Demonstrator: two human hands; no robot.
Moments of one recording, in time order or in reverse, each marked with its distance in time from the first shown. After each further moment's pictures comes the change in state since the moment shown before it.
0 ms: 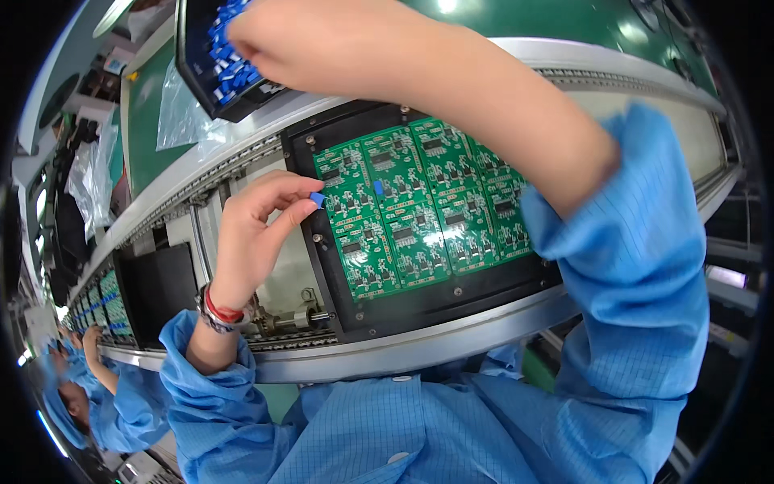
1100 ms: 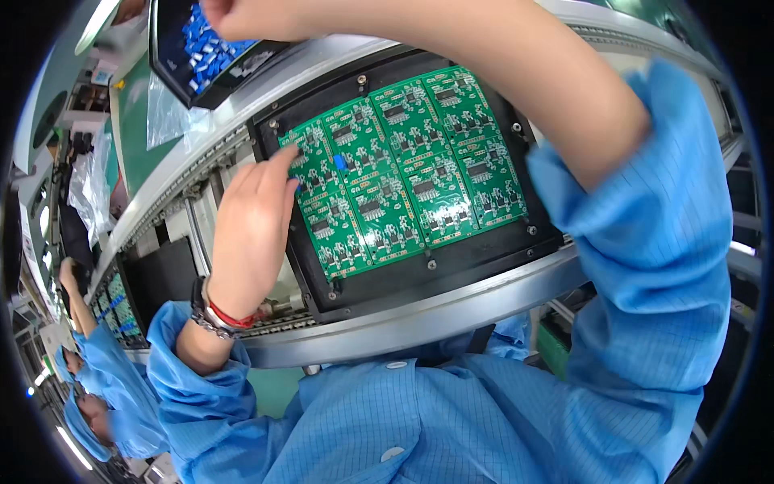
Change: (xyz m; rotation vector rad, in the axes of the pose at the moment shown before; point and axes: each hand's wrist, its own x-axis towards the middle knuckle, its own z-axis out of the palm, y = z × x) left_hand -0.007 0.026 0.013 0.944 0.014 0.238; right_hand 0.009 -0.020 -0.043 0.140 -0.053 0.198
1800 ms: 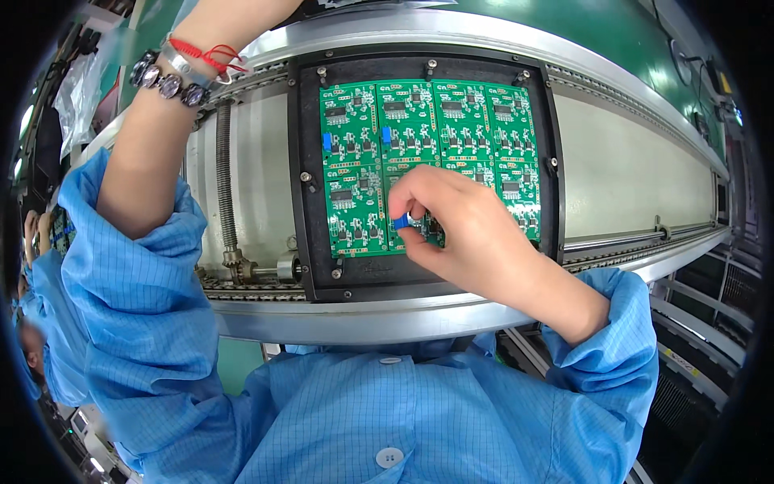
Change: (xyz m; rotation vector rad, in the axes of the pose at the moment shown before) left_hand 0.124 -0.085 -0.029 0.261 0.277 0.134; right_hand -0.139 -0.053 0.037 0.365 -0.331 0.386
